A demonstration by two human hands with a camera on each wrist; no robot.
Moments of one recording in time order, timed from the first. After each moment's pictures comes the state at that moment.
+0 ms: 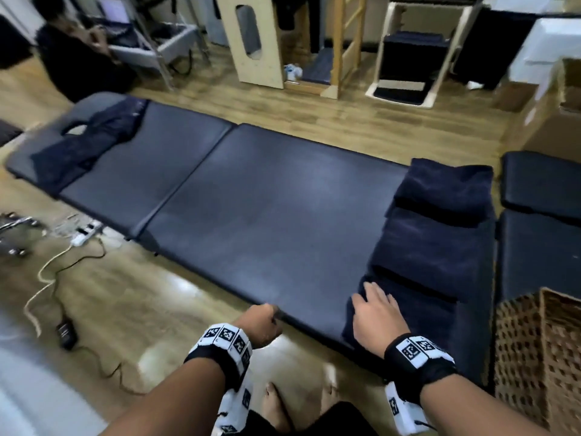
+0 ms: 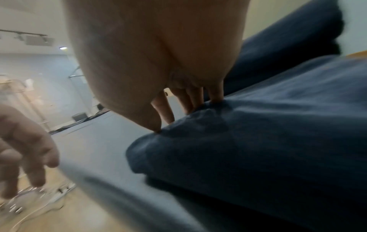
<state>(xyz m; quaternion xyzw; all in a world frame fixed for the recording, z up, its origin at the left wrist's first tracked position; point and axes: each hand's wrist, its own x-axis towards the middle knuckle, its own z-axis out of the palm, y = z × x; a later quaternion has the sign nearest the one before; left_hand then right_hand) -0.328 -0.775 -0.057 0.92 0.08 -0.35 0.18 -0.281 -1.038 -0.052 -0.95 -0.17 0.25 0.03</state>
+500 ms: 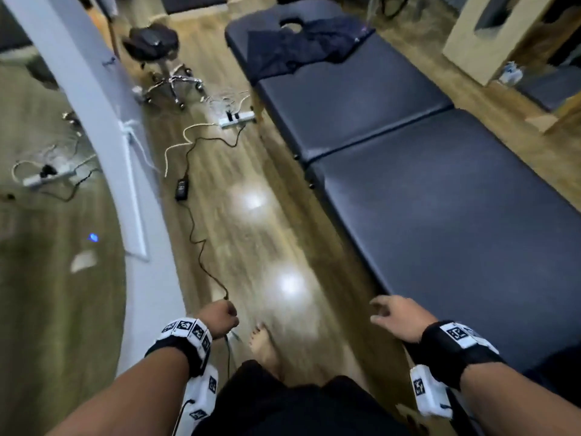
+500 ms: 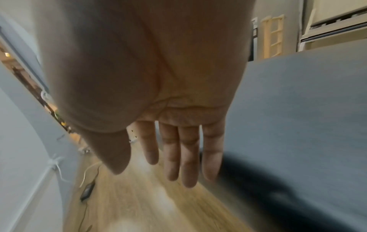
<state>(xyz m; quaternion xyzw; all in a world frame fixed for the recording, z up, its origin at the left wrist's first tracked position) -0.594 -0.549 -0.101 0.76 0.46 -0.30 0.35 -0.274 -0.803 -0.066 -0.82 -0.38 0.43 -0.01</state>
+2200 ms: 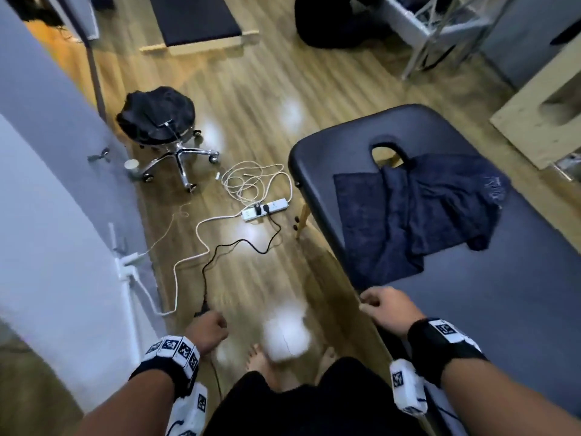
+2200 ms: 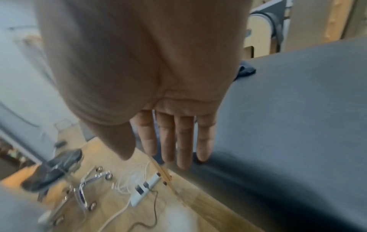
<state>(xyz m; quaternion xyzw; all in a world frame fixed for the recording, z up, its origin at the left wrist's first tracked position) -0.409 0.251 -0.105 0.74 0.47 -0.28 0.39 -0.079 0.025 -0.046 -0.86 -0.34 0.38 0.02</state>
